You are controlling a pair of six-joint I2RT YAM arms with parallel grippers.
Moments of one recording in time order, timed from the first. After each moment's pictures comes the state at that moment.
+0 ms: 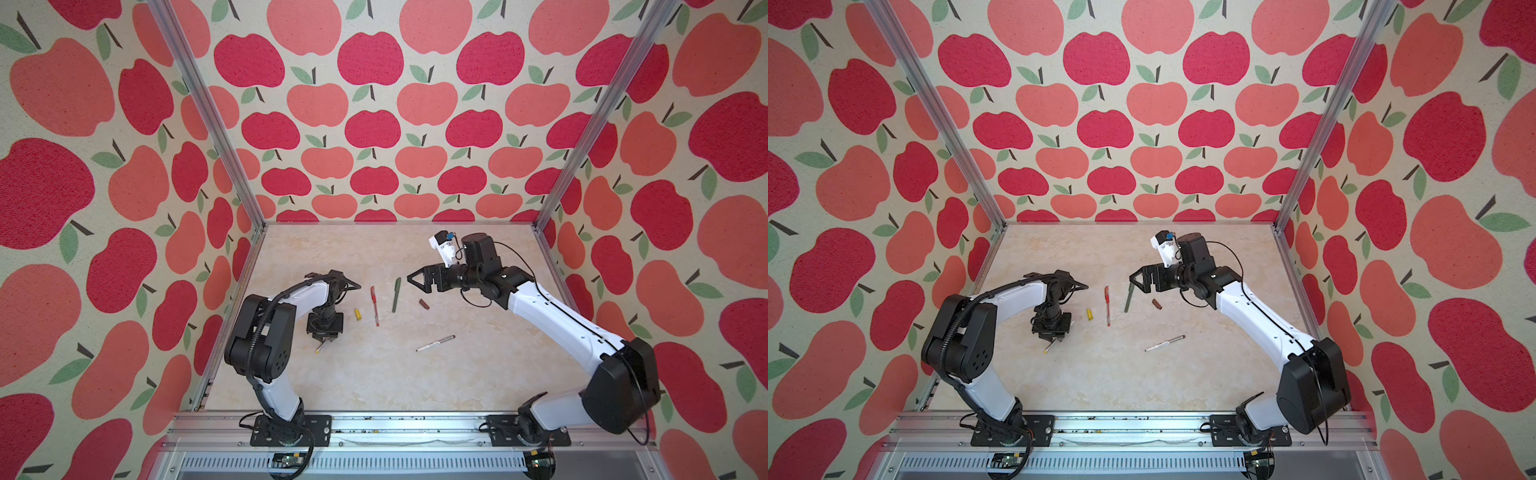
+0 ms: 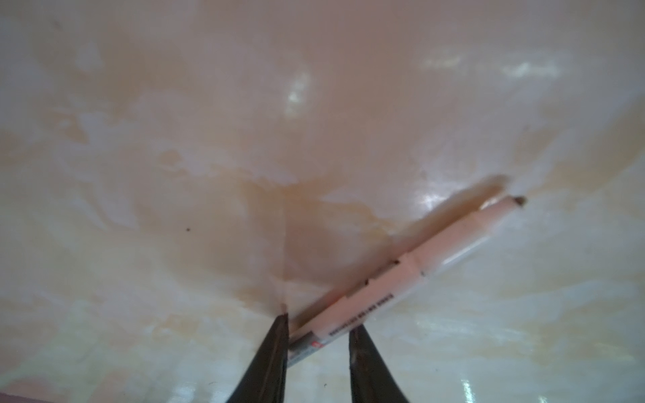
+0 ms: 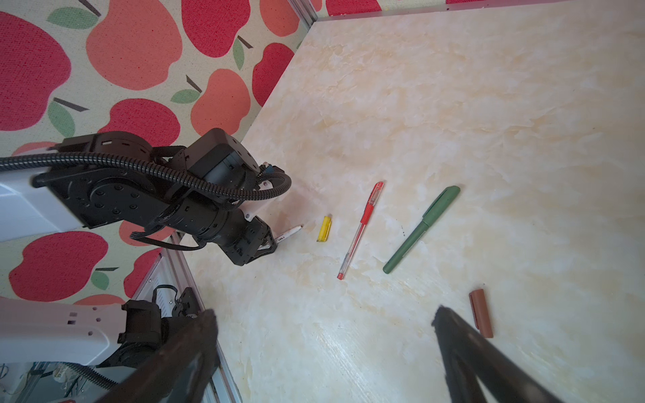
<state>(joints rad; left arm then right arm) -0.30 1.74 1.04 -1.00 -0.05 -0.35 0.59 1.43 1.18 -0.37 -0.51 0.32</state>
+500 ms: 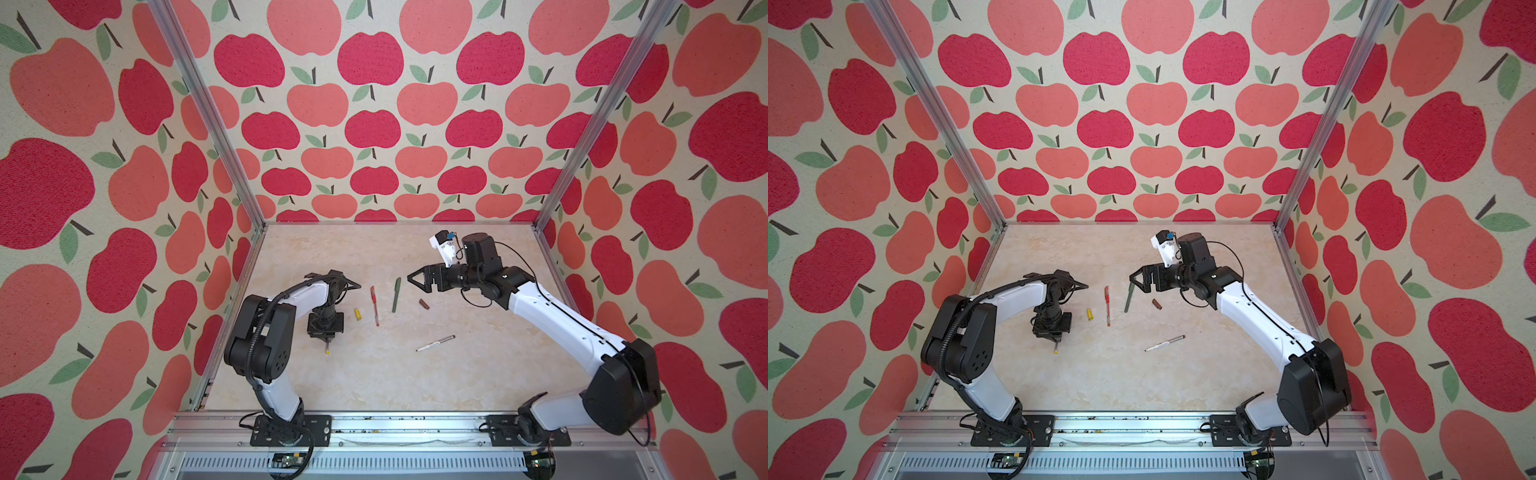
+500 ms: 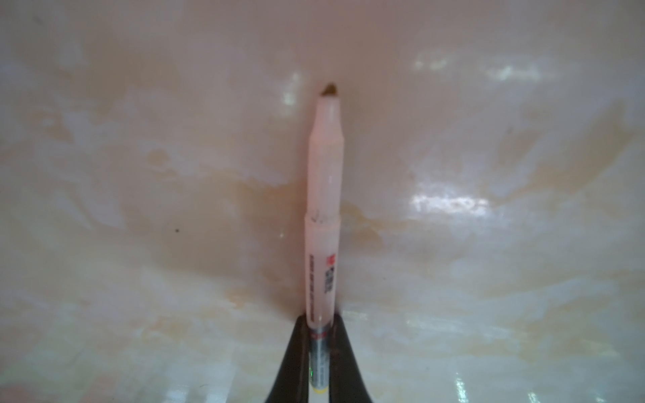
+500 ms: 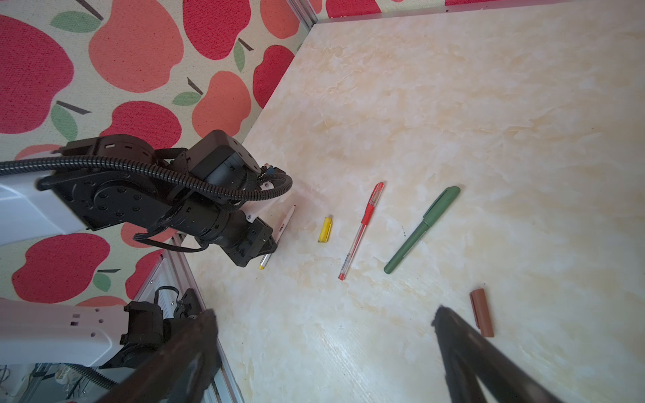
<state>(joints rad) -0.30 1.73 1.02 -0.99 -0.03 -0.36 0.59 1.43 1.18 -0.37 -0.50 0.33</state>
